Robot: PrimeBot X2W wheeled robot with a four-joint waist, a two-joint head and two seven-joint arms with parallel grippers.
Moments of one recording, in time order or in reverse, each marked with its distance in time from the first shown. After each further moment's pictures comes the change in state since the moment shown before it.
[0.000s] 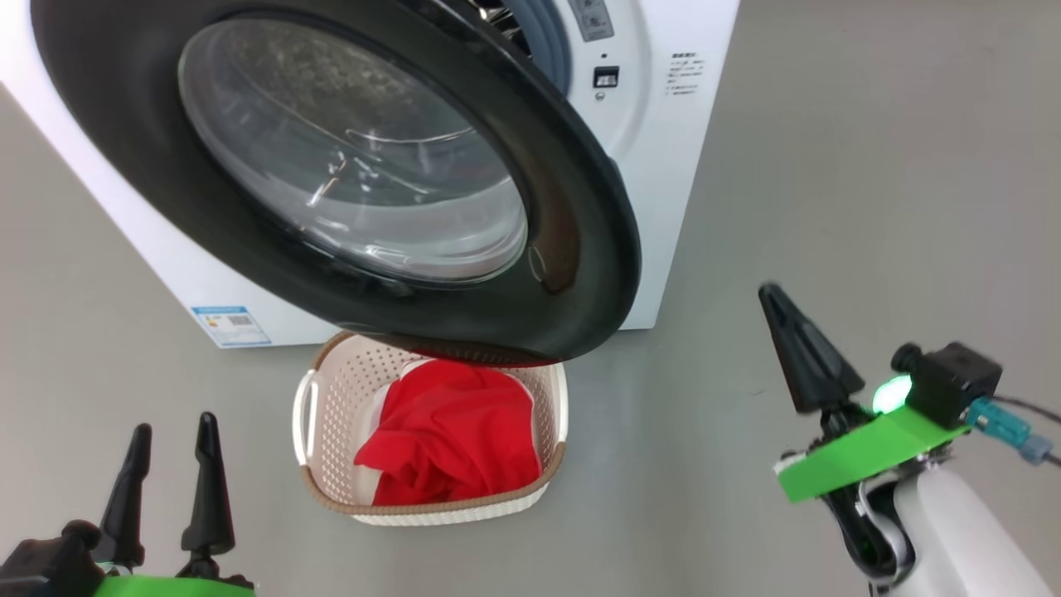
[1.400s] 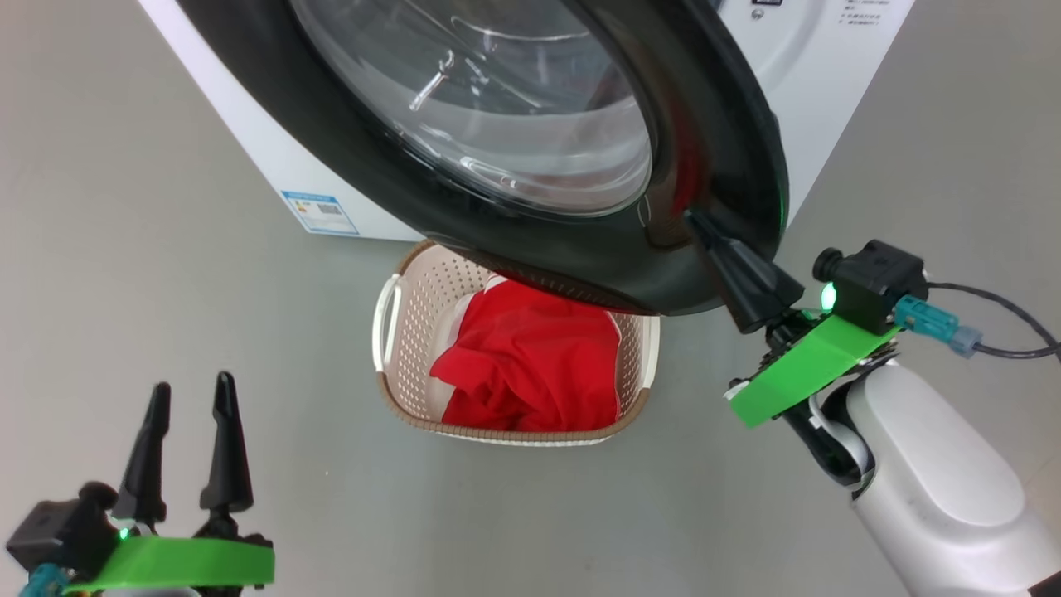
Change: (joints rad) left arm -0.084 -0.094 0.044 0.056 0.053 -0.076 -0.003; right arm -0.289 -0.065 0.233 0.108 -0.010 0.000 -0.007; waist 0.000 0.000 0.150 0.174
